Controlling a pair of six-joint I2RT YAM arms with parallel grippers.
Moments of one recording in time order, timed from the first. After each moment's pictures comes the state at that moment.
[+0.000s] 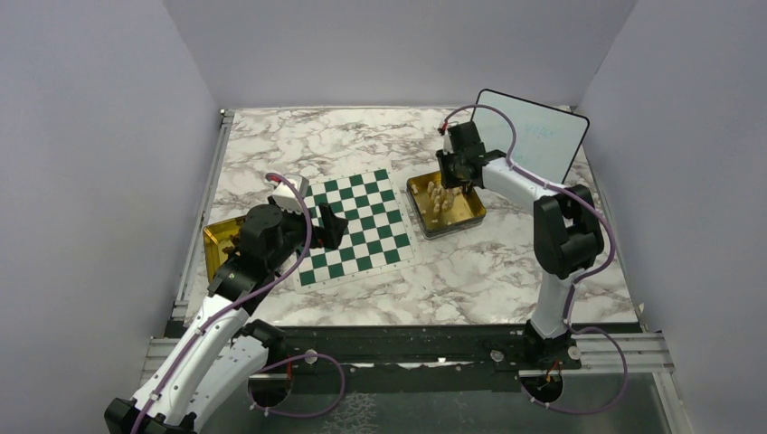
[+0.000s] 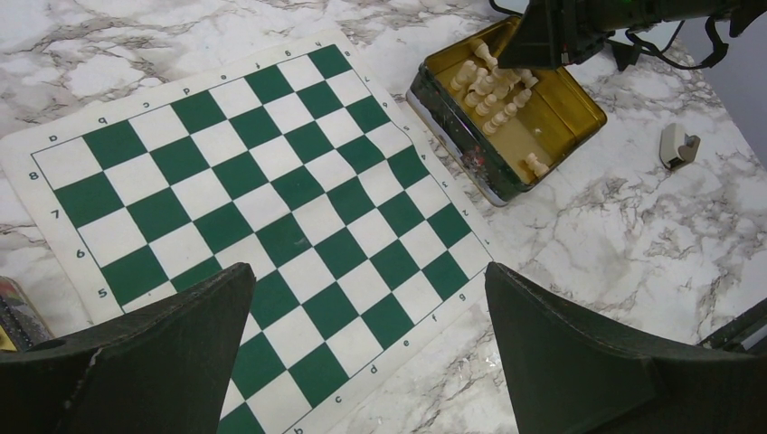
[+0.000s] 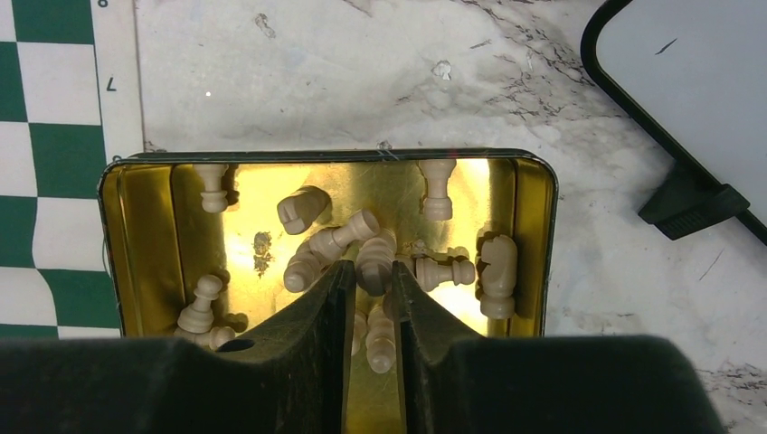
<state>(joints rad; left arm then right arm) -0.44 0.67 0.65 -0.28 0.07 -0.29 0.39 1.92 1.40 -0.34 0.04 0.06</state>
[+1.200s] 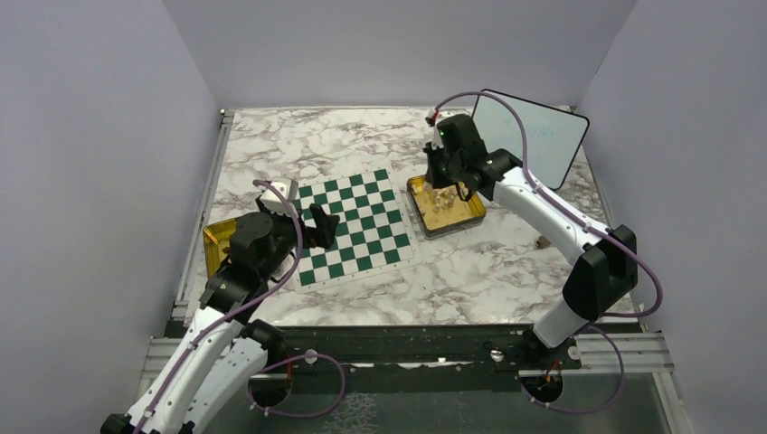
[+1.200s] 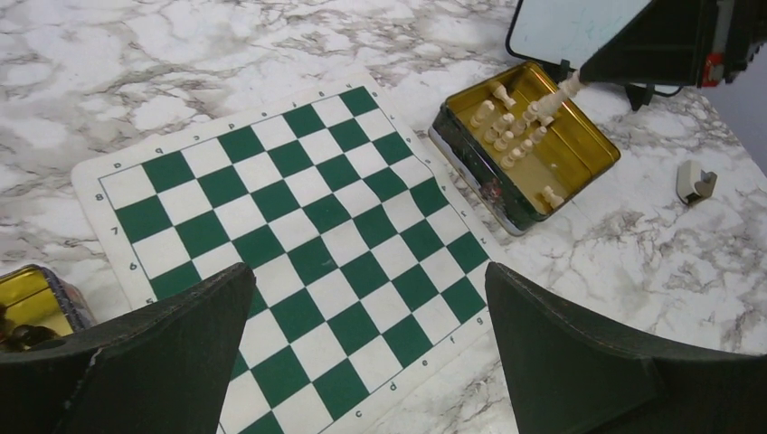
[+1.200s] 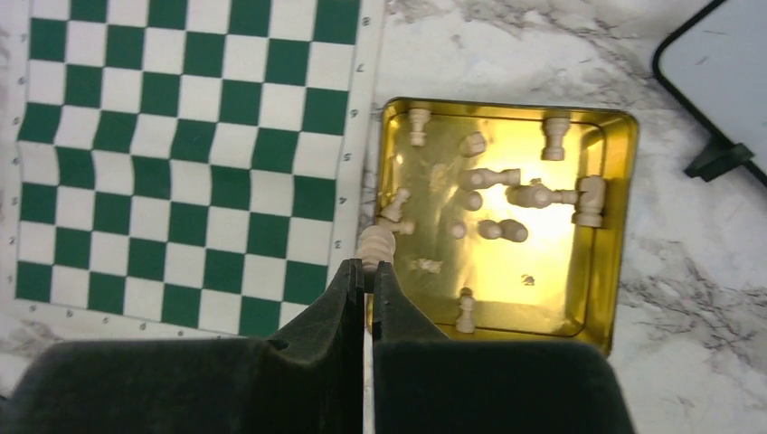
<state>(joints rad) -0.44 0.60 0.65 -0.28 0.00 -0.26 0.56 1.63 1.46 -0.56 0.09 0.17</state>
